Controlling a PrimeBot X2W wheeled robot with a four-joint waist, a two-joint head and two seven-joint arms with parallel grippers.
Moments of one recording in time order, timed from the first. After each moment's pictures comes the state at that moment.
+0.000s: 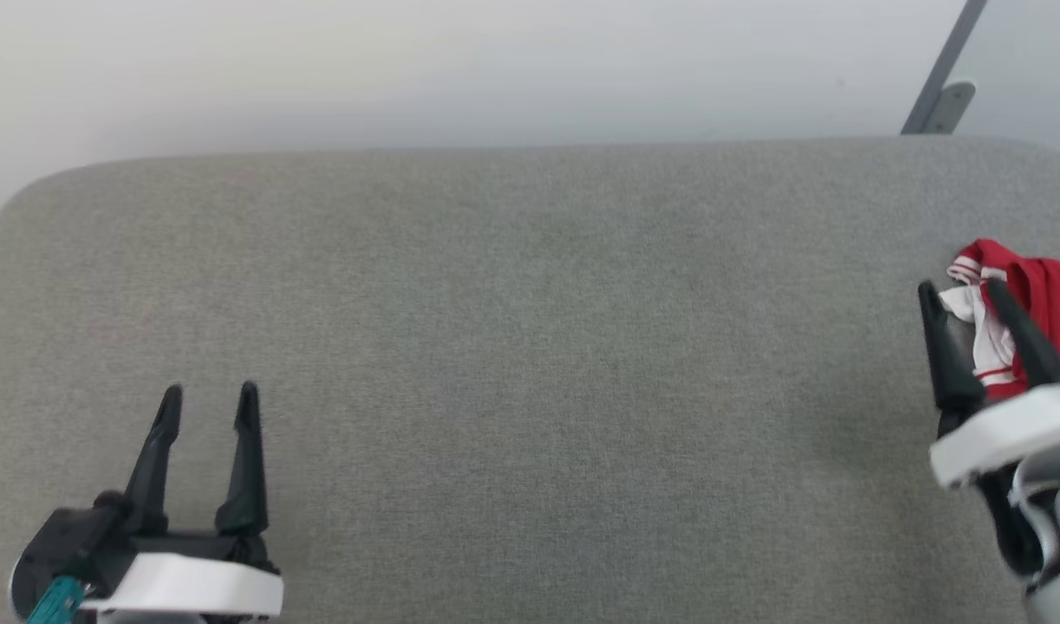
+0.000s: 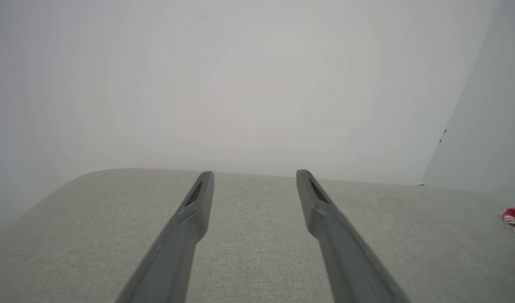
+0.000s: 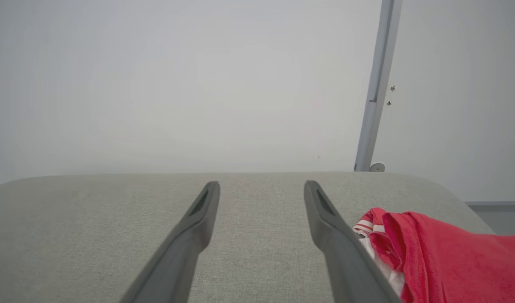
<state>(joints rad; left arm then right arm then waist) 0.02 0.16 0.03 0.01 -0.30 -0.13 -0.26 -0.30 -0.36 0.07 0.35 0.47 0.13 -0.16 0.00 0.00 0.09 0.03</state>
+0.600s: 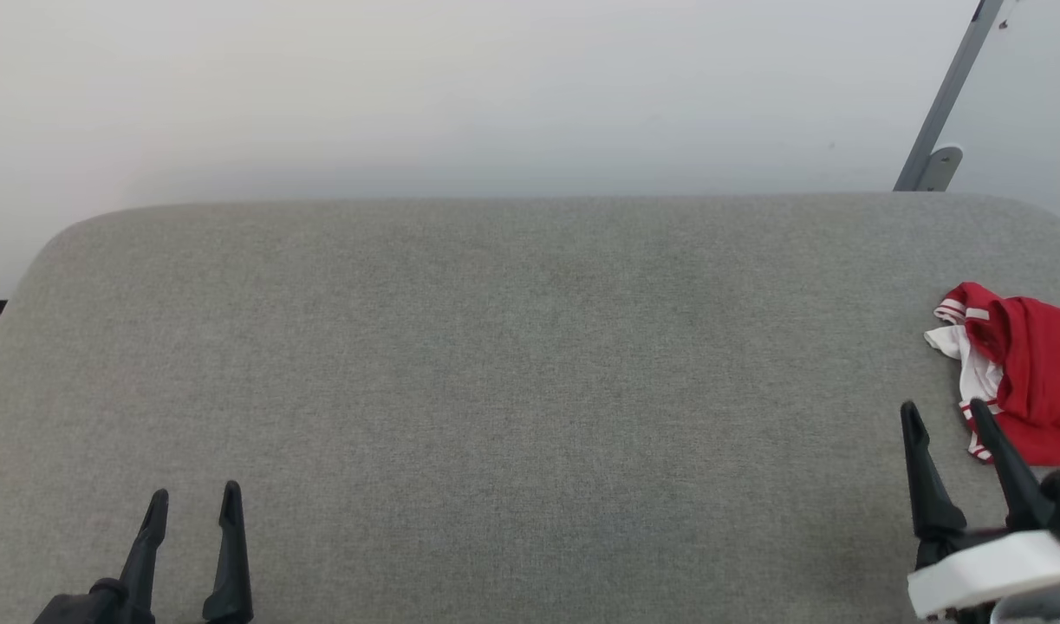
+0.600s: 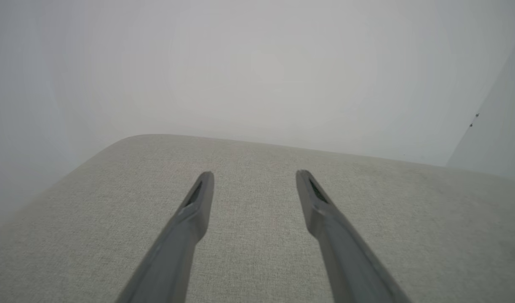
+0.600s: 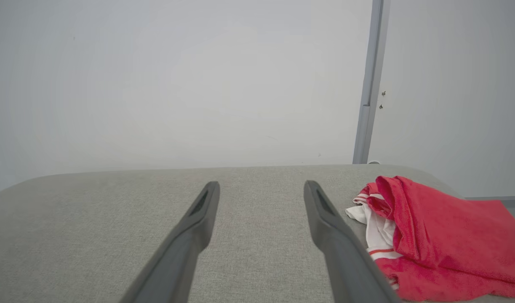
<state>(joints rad) 0.17 0.13 0.09 0.05 -0.28 -0.13 -0.26 0.01 -0.23 -0.04 0.15 0.34 0.13 -0.22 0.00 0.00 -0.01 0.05</state>
